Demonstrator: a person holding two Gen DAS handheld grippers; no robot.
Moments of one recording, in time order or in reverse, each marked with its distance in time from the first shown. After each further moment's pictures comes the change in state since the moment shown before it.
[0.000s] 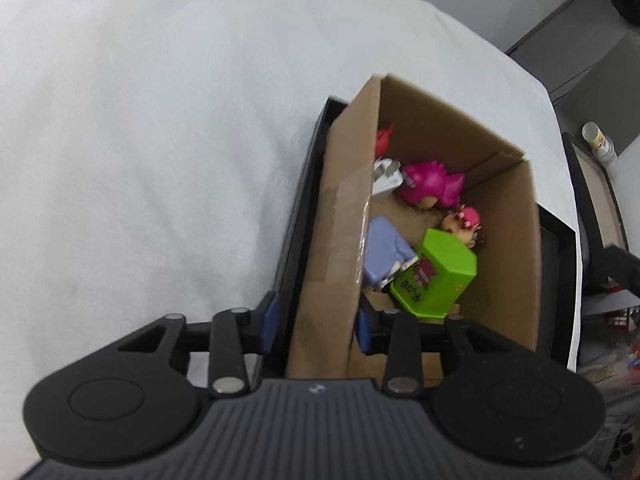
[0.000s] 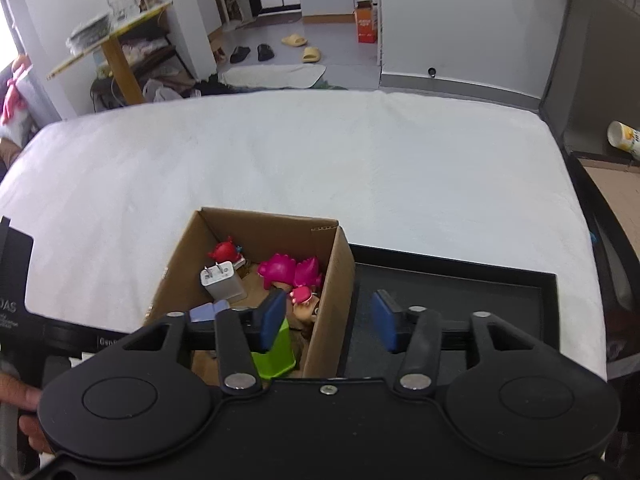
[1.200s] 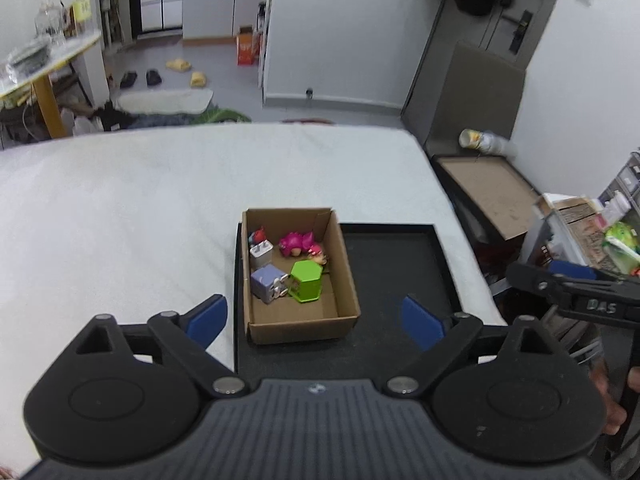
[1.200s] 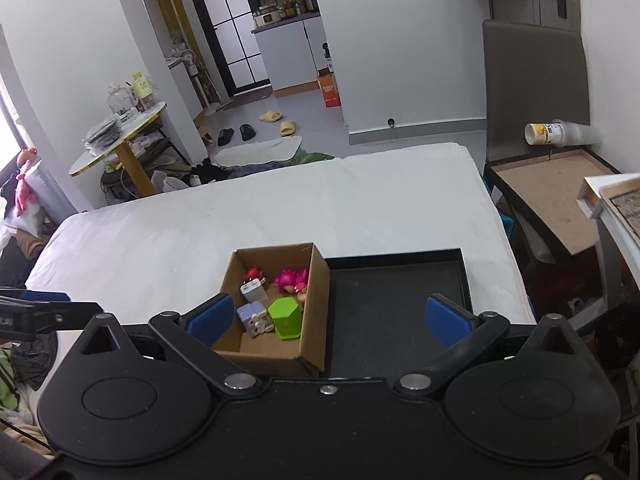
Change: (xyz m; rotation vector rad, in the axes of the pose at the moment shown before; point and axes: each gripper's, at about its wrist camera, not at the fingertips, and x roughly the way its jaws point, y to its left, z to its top) left arm -0.265 -0.119 -0.124 0.336 -0.339 -0.012; right arm -0.182 -0.032 -0.063 0.181 -0.194 0.010
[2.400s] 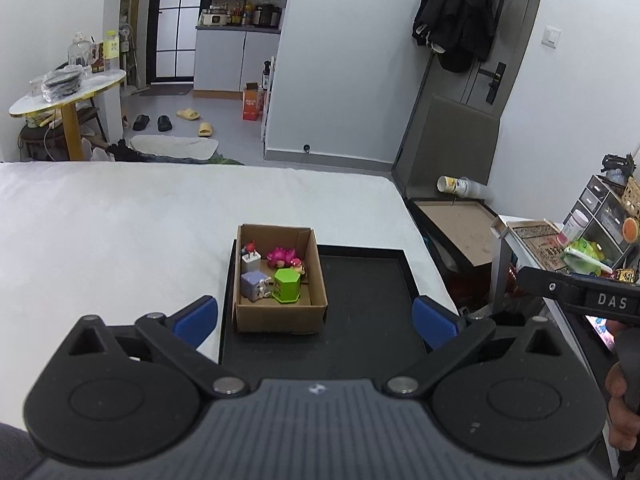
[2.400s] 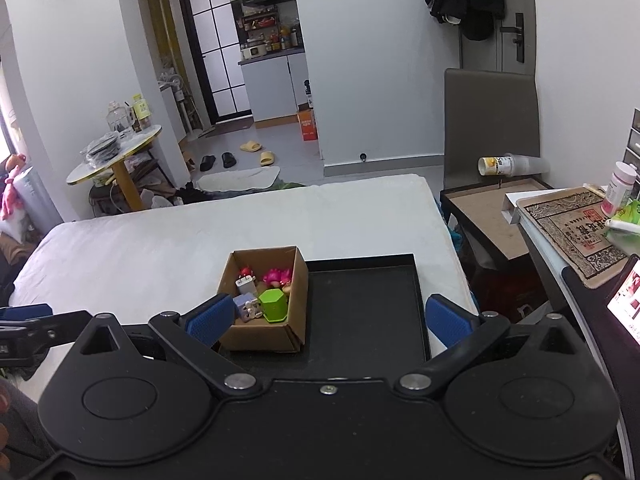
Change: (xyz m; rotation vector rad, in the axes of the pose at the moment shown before) left arm -0.086 -0.031 -0.085 -0.027 -0.187 -0.008; right arm -0.108 0.016 -0.050 -0.030 -0.116 -0.100
